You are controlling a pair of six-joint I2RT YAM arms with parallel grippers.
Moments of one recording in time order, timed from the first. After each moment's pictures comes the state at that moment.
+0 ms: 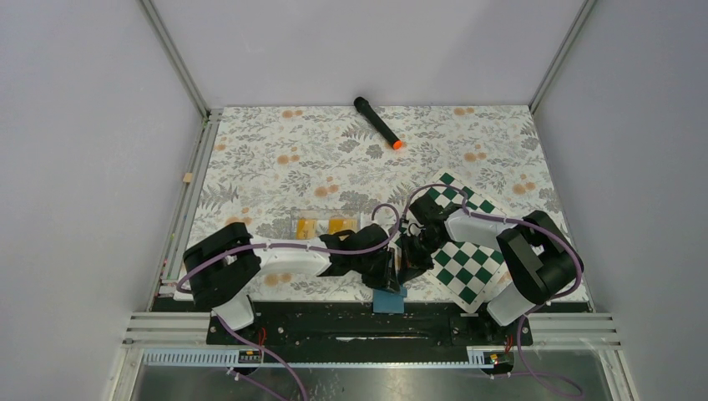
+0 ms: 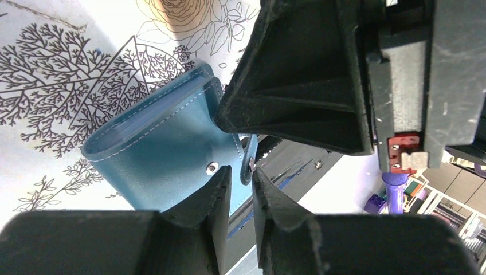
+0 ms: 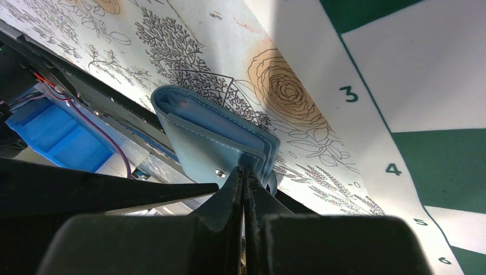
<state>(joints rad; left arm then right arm) -1.12 1.64 0.83 -0.06 0.27 -1.00 0.57 1.59 0.73 -0.56 -0.60 0.54</state>
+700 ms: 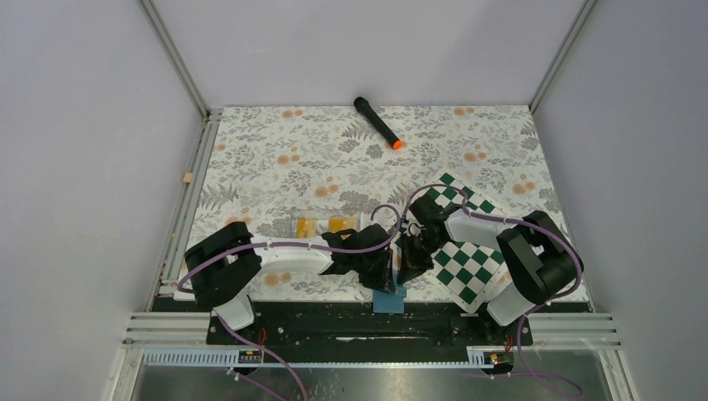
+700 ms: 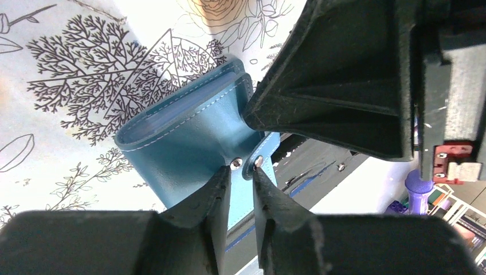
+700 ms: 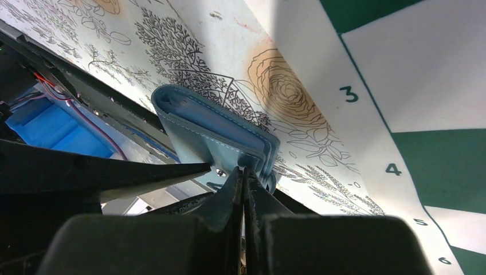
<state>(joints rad) -1.12 1.65 0.87 -0.17 0.24 -0.96 0.57 1.59 0.73 -0.56 -0.60 0.54</state>
